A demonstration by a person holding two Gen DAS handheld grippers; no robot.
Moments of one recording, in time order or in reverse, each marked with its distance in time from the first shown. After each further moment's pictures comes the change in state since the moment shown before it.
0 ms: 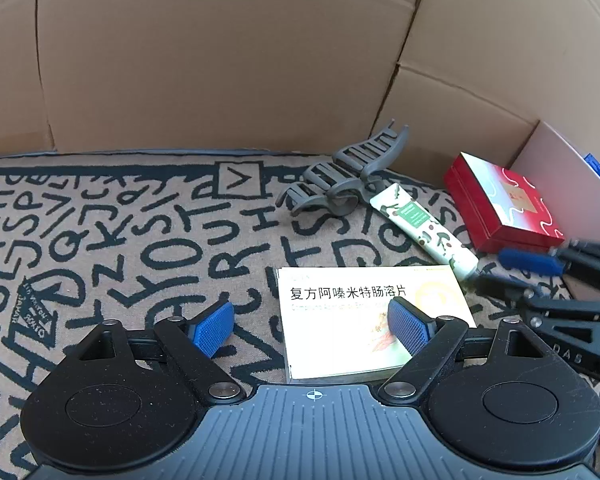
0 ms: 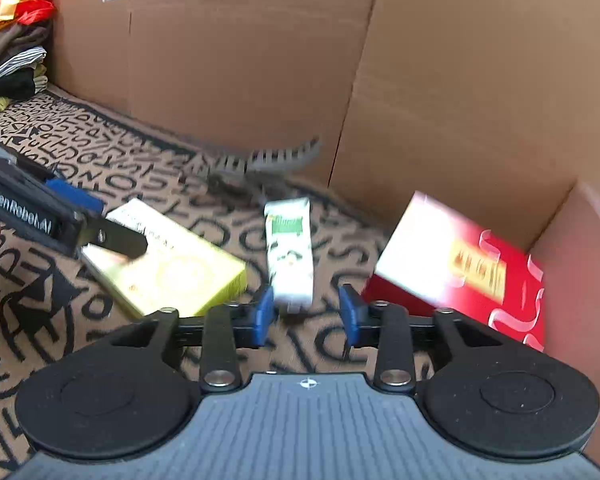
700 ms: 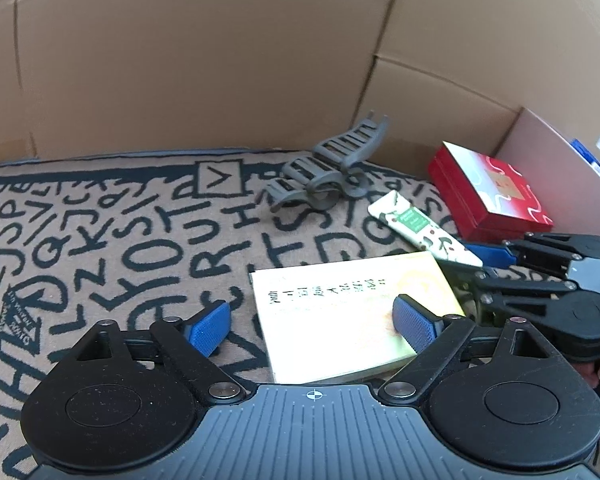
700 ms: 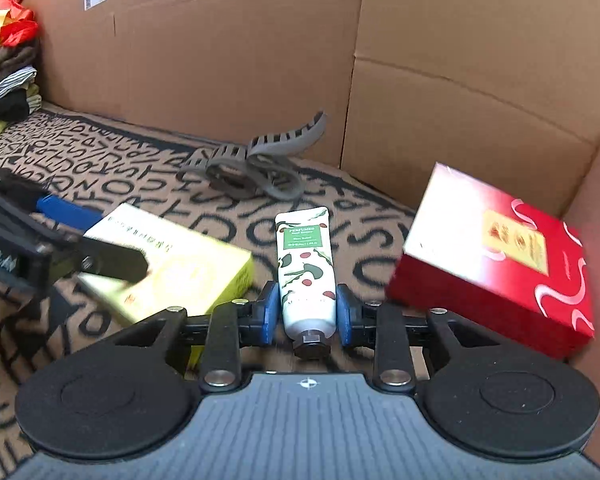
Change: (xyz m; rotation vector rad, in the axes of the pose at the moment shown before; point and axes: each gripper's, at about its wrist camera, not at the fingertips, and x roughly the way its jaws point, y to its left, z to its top) left arm 0.002 -0.007 -0.006 0.070 -0.001 -0.050; right arm 0.031 0.003 -0.012 0.117 0.044 0.065
